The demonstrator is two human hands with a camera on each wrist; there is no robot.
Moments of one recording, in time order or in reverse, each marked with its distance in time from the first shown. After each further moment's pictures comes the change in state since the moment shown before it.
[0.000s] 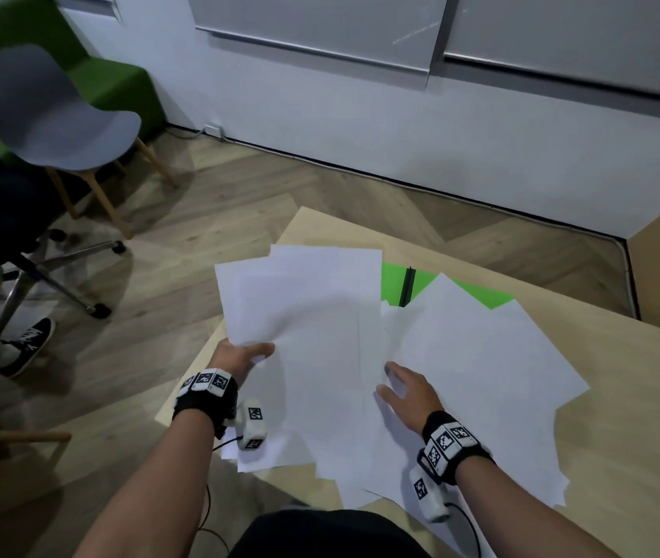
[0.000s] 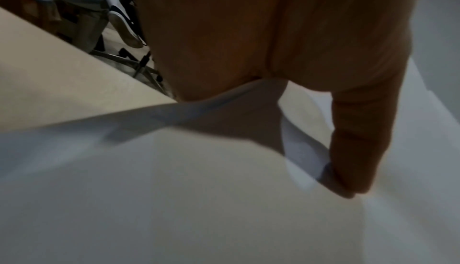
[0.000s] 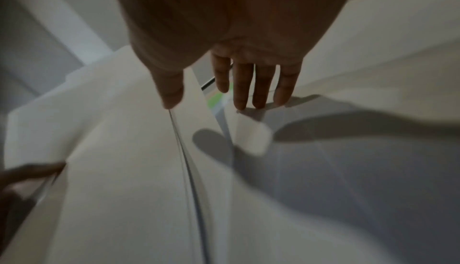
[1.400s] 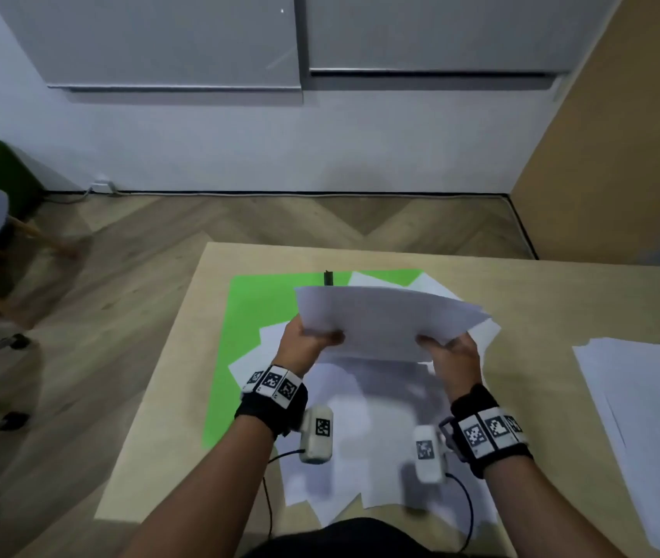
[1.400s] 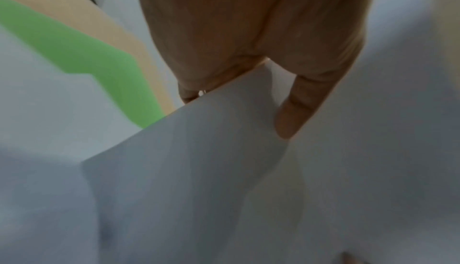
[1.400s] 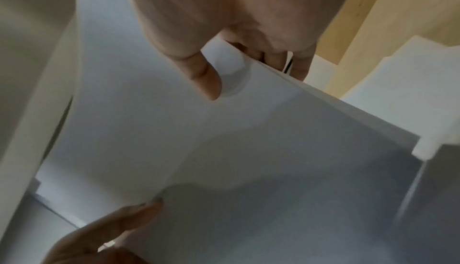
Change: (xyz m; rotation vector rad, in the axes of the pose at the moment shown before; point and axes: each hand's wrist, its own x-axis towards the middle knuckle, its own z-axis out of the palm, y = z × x) left_hand -0.079 0.086 0.190 -0.031 -0.500 0.270; right_hand -0.088 -0.016 -0.122 0.800 0.833 0.085
